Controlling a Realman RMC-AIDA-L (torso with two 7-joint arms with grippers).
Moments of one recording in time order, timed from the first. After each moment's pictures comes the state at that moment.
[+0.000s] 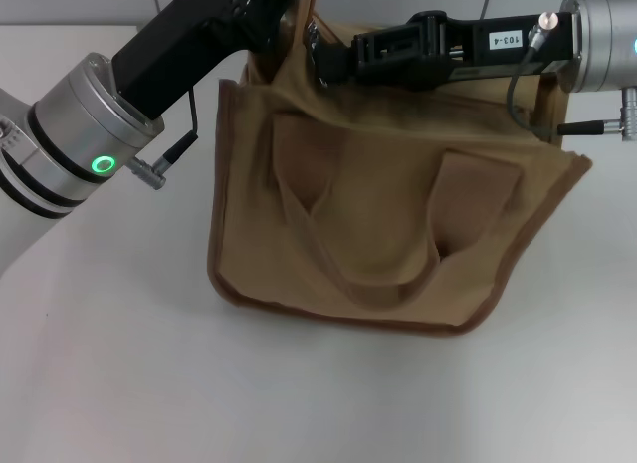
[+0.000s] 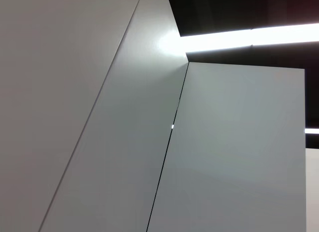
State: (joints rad) left arm -0.76 -2.08 0.15 0.04 1.80 1.83 -0.96; right arm 0.90 1.98 -0.90 -0.44 -1.71 -1.65 2.21
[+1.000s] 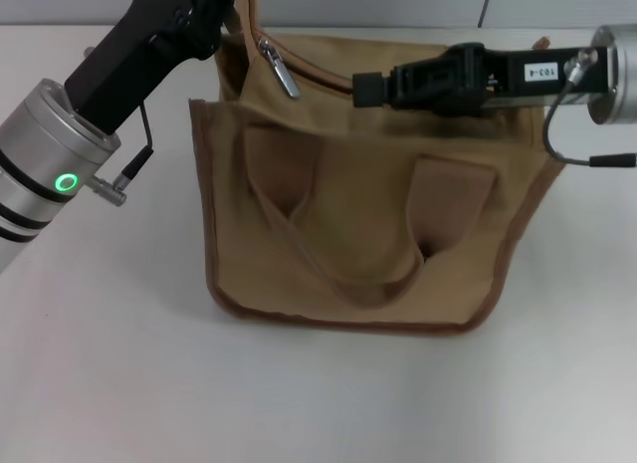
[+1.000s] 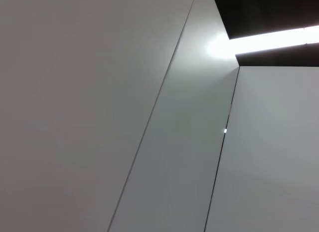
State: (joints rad) left arm -0.67 -2.07 0.08 0.05 1.80 1.78 -0.95; right arm 0.82 1.97 -0.89 -0.46 -1.71 -1.70 2.18
